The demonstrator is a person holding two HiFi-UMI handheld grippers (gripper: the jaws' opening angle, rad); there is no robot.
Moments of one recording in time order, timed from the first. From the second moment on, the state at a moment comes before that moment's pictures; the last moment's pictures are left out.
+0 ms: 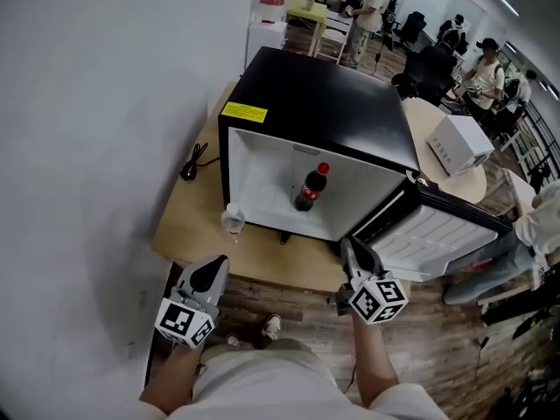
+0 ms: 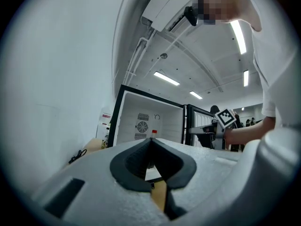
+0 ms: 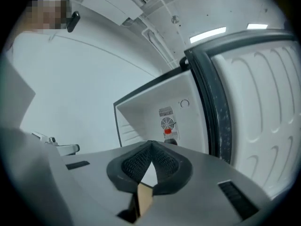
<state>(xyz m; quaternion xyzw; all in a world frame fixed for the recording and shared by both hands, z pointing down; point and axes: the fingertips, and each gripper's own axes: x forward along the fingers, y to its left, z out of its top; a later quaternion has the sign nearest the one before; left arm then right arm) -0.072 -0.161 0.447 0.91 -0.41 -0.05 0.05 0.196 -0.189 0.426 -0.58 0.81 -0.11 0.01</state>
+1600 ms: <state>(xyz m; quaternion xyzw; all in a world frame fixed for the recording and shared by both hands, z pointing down) -0.159 -0.109 0.408 0.88 -0.47 -0.07 0.00 0.174 -0.081 0.350 -0.61 0.79 0.04 0.00</state>
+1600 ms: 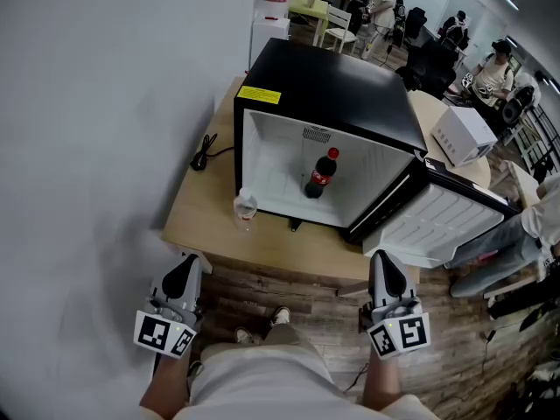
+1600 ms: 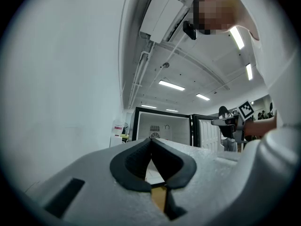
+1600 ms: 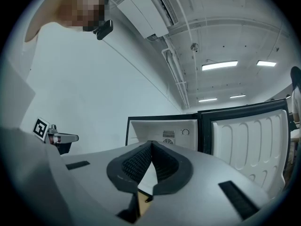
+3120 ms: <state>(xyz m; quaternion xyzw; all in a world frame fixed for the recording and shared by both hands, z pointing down) -0.152 -0.115 0.418 0.88 -0.46 -0.09 0.02 0.145 -0.095 0.360 -0.58 0.81 0.05 -0.04</state>
